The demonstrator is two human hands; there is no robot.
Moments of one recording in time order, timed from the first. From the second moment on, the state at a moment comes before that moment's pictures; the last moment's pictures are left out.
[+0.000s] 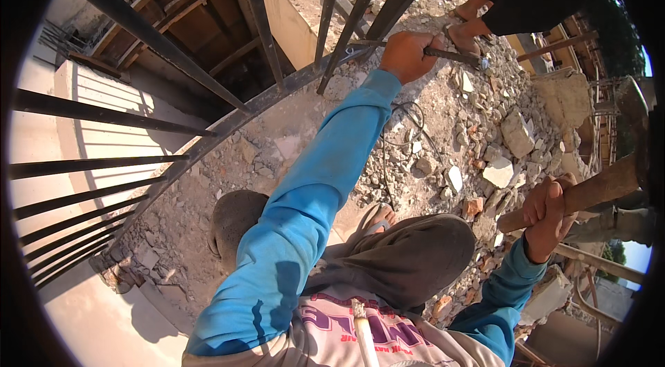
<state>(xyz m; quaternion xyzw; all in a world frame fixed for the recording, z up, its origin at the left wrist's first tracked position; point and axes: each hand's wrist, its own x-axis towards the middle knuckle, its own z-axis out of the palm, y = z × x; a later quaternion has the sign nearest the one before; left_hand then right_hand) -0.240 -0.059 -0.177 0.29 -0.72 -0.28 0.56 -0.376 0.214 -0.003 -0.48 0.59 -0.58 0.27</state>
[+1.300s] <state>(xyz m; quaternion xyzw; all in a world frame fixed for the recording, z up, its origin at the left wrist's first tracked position) -0.255 -0.042 -0.135 0.25 -0.67 -0.32 0.62 -0.389 0.202 -0.020 -0.49 0.49 -0.53 0.49</state>
